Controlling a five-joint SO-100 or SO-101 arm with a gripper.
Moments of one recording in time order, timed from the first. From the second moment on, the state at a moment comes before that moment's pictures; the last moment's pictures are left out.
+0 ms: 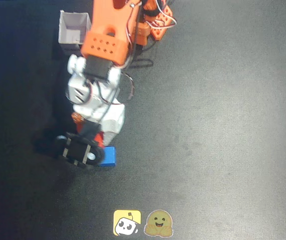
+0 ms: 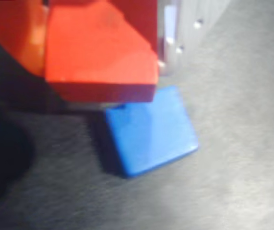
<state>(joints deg) 11.5 98.2 110.2 56.9 93.5</state>
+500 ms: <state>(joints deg) 10.0 88.9 103.4 56.3 94.8</state>
